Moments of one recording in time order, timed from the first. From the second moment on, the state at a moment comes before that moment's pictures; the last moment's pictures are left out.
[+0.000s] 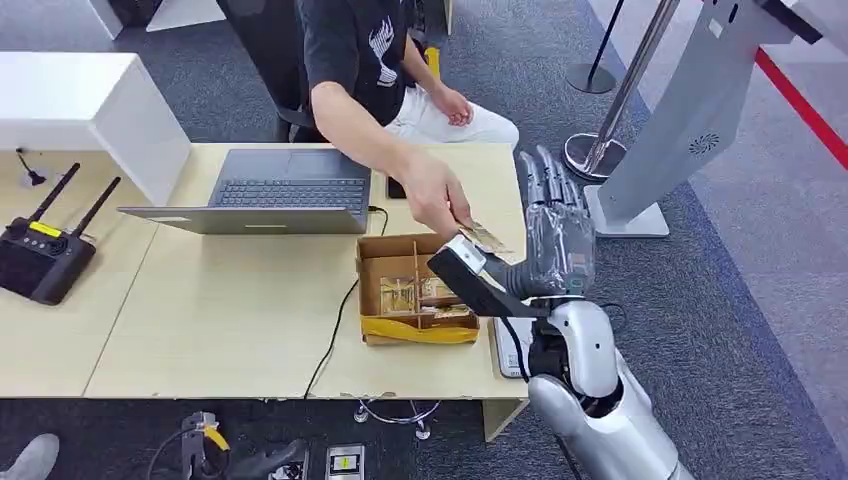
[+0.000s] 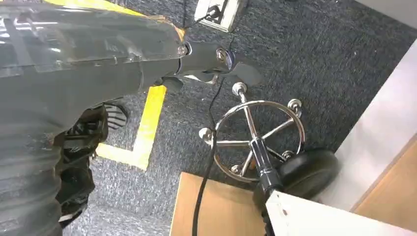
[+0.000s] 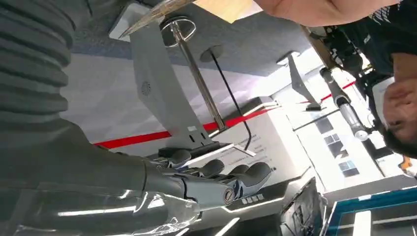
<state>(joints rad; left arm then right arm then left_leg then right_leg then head) -0.17 0.06 -0.65 -0.55 1.10 -0.16 -0.46 -0.37 -0.12 0.60 -1.51 1.06 -0.16 0.37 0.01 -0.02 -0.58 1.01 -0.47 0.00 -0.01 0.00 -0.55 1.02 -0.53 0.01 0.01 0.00</state>
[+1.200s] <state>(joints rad) -0.17 0.06 -0.65 -0.55 1.11 -0.15 -0.46 -0.40 -0.12 0.64 -1.41 1.01 -0.17 0.30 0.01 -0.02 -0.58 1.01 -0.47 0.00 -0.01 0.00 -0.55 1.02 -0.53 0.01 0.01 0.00</state>
